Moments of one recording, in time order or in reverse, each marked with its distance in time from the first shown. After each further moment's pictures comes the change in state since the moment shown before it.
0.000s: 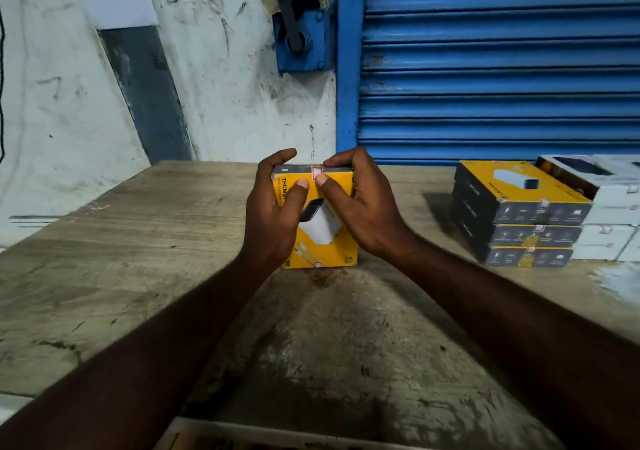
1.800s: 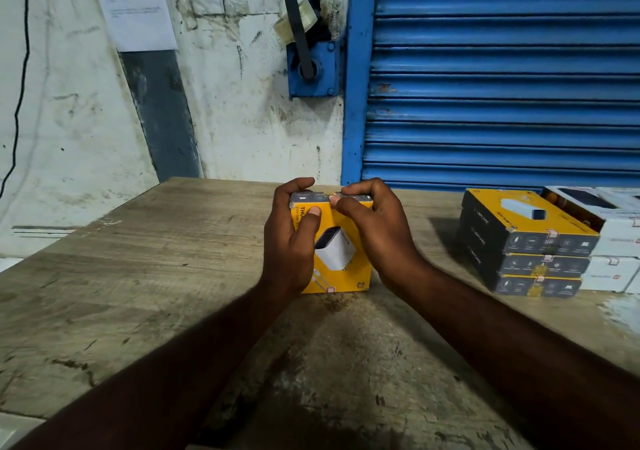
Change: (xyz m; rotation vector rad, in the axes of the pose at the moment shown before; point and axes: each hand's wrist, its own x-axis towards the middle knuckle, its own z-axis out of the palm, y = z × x) left_hand -0.008 0.007 0.004 -0.154 0.028 0.023; right_hand 0.000 -0.032 0.003 0.237 0.086 0.383
